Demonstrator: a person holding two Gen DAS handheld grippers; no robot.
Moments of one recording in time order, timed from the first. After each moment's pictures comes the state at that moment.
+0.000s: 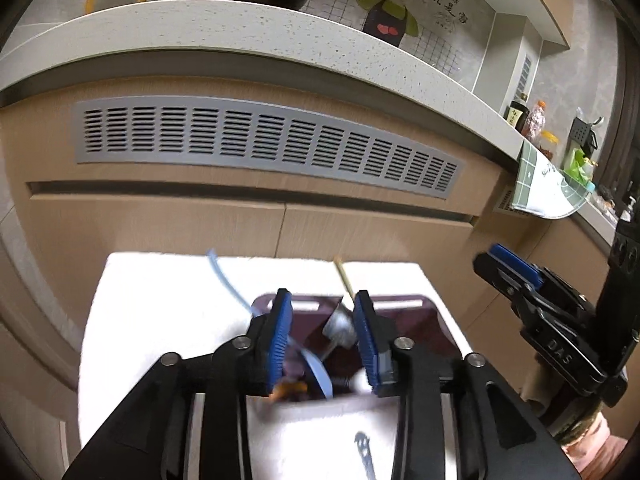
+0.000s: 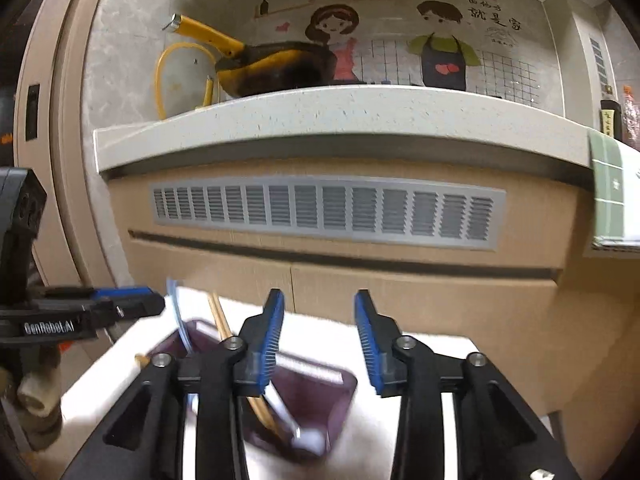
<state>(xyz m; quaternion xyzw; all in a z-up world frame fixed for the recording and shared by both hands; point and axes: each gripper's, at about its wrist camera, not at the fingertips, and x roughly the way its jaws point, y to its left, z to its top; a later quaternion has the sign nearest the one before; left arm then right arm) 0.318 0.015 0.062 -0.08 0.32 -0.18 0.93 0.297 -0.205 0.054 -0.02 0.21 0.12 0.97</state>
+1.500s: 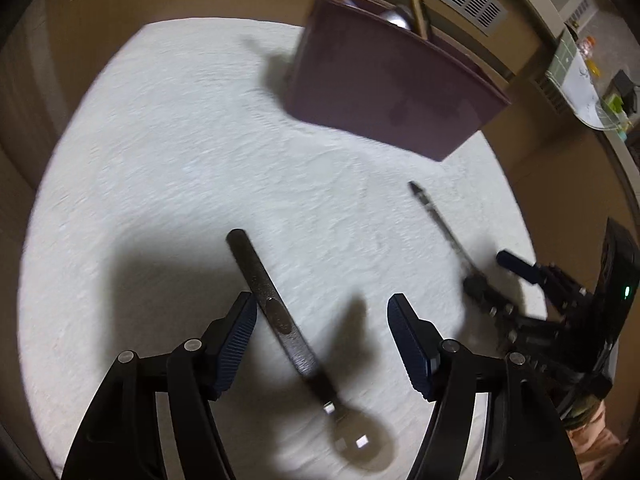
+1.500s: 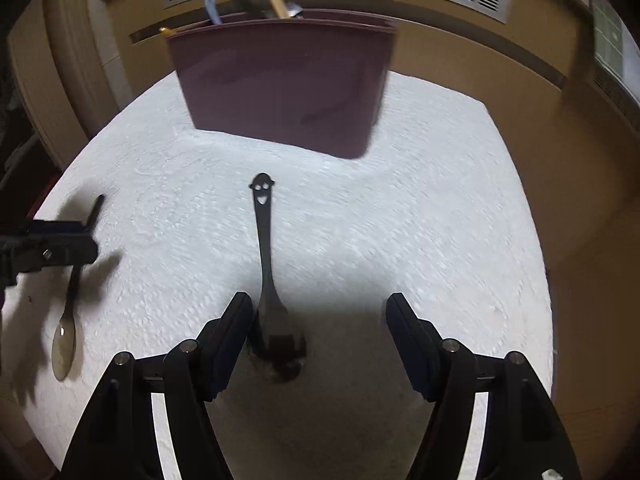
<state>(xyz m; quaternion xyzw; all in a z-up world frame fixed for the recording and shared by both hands) 0.208 0.019 -0.067 -0.11 0.55 -0.17 0.81 0.199 -0.199 -0.094 -0.06 0.48 0.10 0.87</state>
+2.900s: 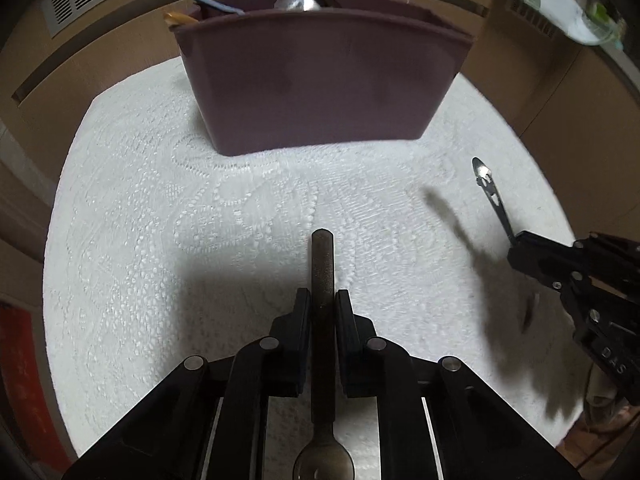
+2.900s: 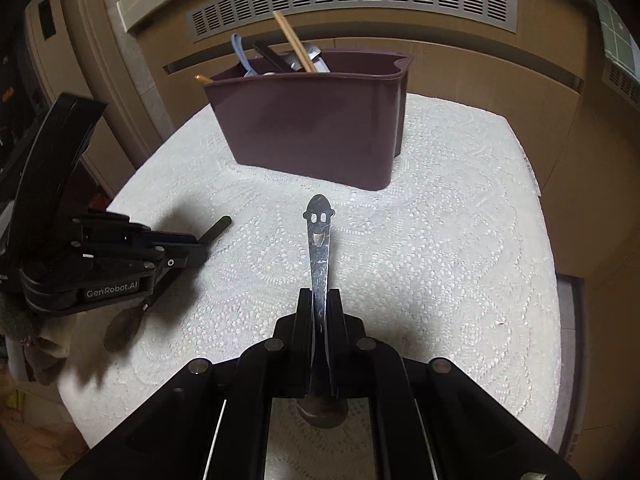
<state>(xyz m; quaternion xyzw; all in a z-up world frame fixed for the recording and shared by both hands) 0.223 -0.040 -0.062 0.04 0.54 -0.17 0.83 0.197 -0.209 -0.061 -0.01 0.46 0.18 0.87</state>
